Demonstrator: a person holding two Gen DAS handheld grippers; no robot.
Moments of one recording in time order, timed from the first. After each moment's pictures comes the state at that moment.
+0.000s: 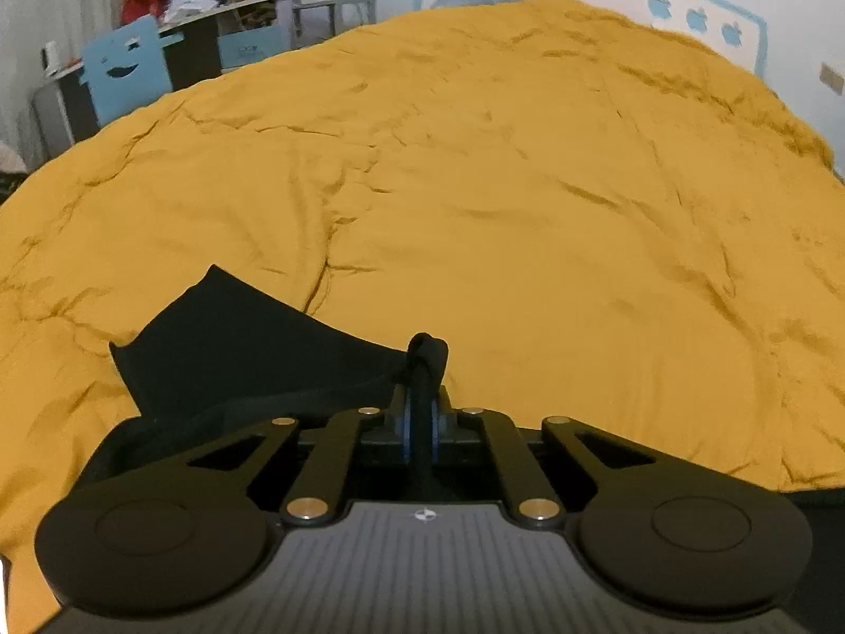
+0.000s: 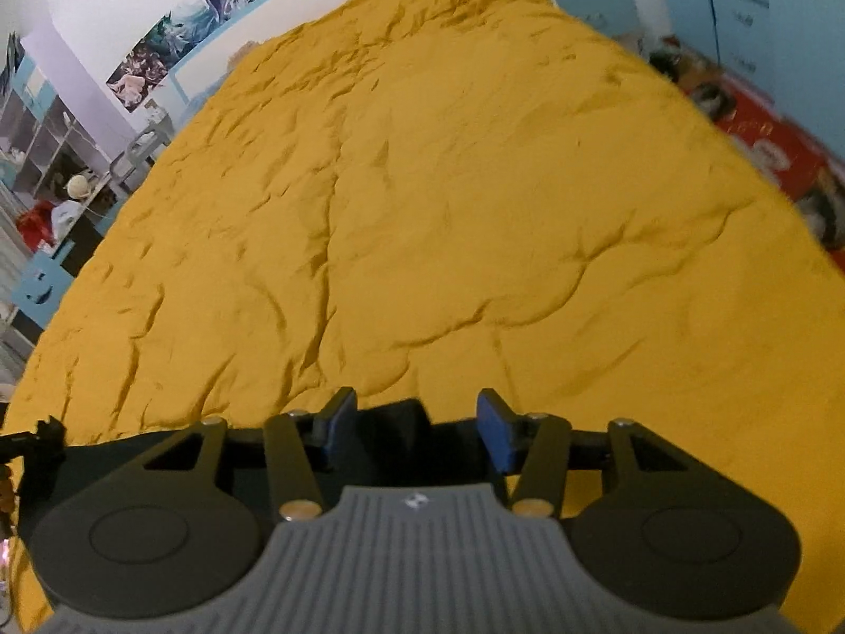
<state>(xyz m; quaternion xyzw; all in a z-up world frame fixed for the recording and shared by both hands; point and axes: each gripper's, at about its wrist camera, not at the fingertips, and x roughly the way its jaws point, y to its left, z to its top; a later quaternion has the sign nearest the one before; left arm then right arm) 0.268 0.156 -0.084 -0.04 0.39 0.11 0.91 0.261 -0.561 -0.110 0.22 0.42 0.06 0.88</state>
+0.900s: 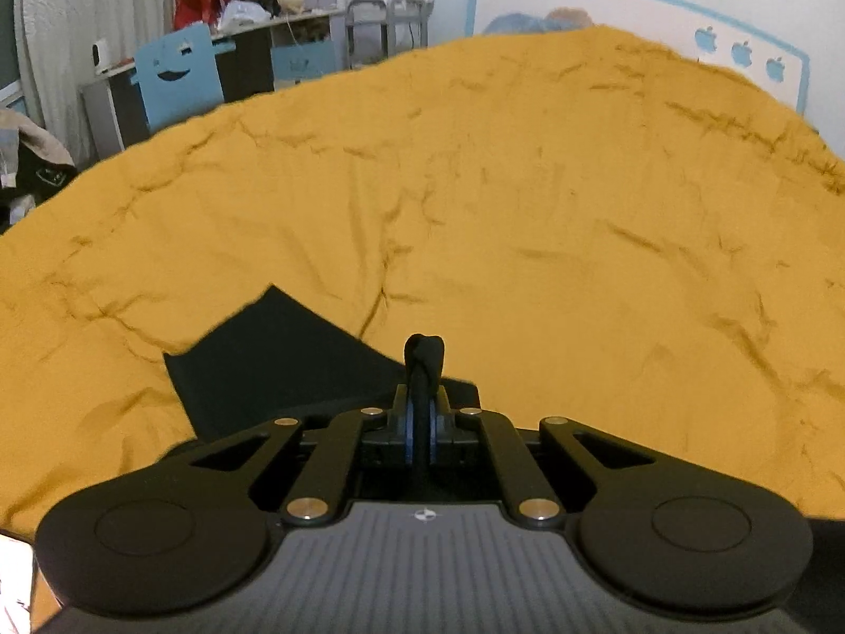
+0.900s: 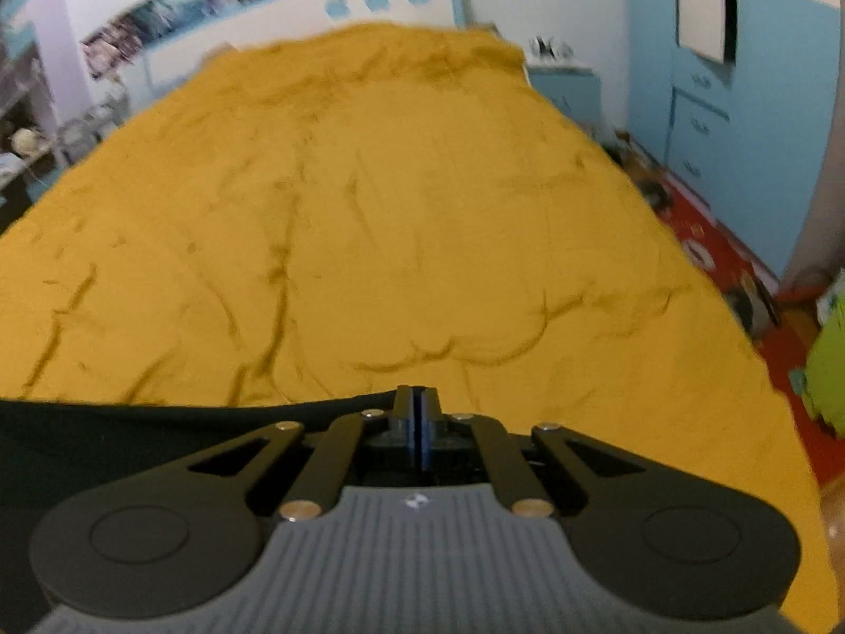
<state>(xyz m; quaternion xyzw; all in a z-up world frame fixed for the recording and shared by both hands) 0.273 0.165 -0.070 -0.05 0.37 0.15 0.91 0.258 -0.510 -0.098 0.09 0.38 -0.03 0.92</state>
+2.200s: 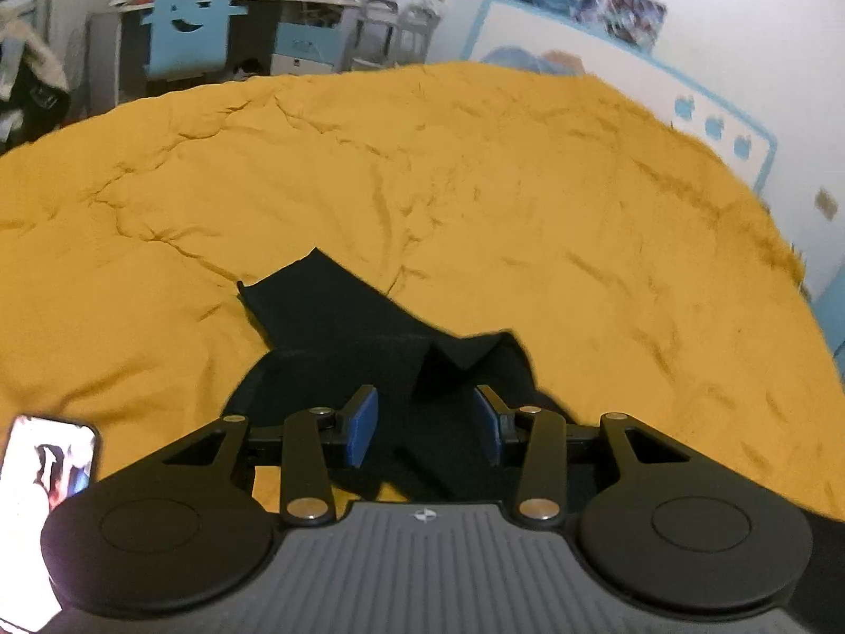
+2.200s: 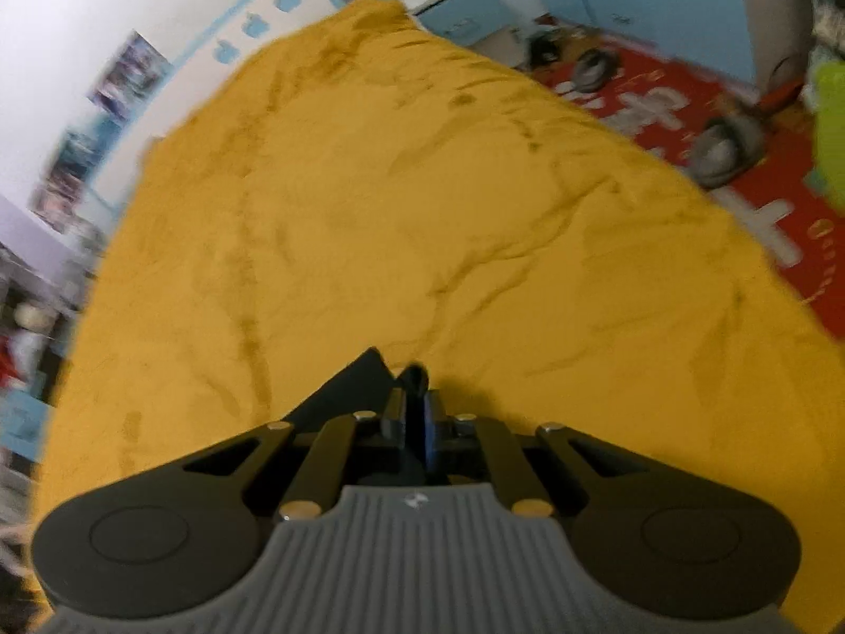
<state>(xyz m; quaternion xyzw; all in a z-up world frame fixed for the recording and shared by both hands) 0.166 0.213 -0.026 -0.15 0.35 0.10 0.92 0.229 -0.615 -0.088 0.30 0.40 -0.07 0.86</state>
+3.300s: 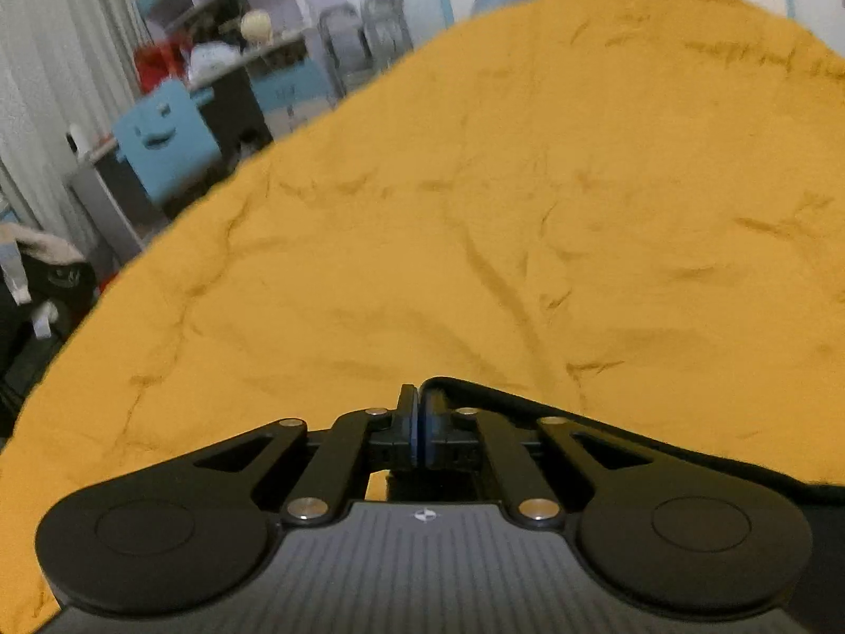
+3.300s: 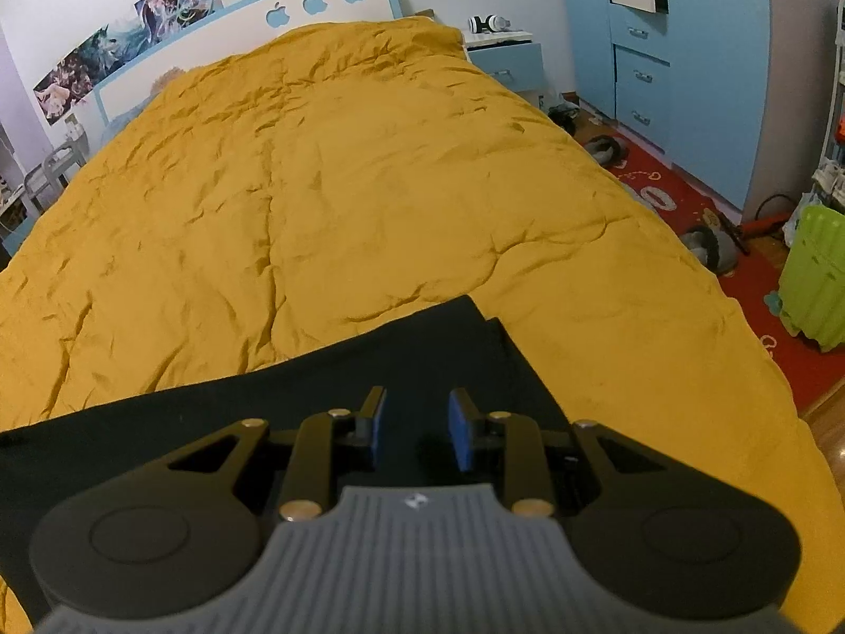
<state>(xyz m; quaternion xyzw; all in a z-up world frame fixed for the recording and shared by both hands) 0.337 0.271 -0.051 0.09 0.41 0.15 0.90 0.180 -0.509 -0.075 0.15 0.38 -0.08 0.91</state>
